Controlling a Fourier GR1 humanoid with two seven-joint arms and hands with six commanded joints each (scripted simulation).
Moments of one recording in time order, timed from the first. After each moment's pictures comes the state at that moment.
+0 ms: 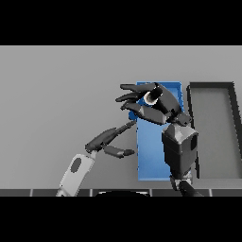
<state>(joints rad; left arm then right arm) -0.19 -0.02 -0.38 -1.55 -0.15 -0.46 0.09 -0.76 0.04 -0.05 -1.91 -0.41 0.27 0.58</state>
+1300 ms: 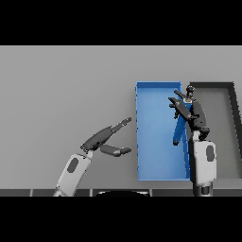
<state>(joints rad) -0.18 0.01 -0.36 -1.57 -0.18 -0.42 0.05 -0.29 -0.17 -0.10 -1.62 -0.15 -0.01 0.61</state>
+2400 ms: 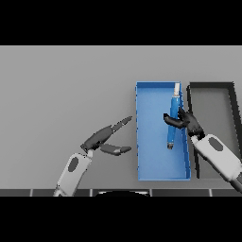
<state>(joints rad) -0.19 0.01 -0.36 -1.56 -0.18 -0.42 0.05 -0.50 -0.85 0.75 -1.46 -0.73 -0.34 0.61</state>
